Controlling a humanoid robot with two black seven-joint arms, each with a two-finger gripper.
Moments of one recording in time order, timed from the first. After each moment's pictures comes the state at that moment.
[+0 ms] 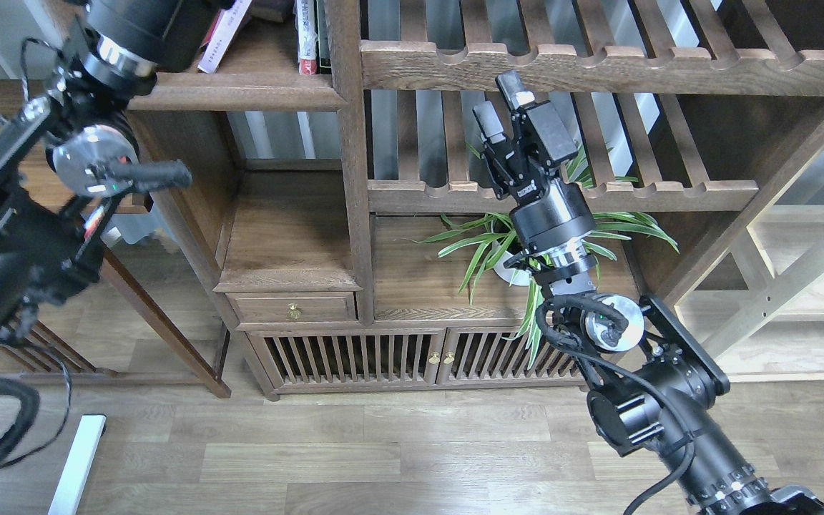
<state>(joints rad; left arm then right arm) -0.87 0.24 -1.00 -1.25 0.52 -0.49 -0.49 0.38 0.01 1.18 1.21 0.30 0.55 -0.04</state>
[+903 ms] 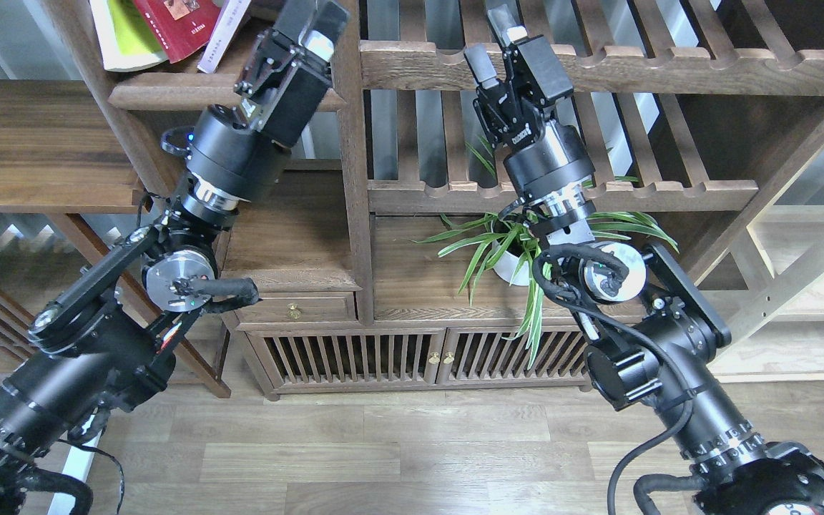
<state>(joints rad) -0.66 0.11 -0.91 -1.25 0.44 -0.49 -0.49 0.51 0.02 1.20 1.22 0.29 0.45 -0.04</state>
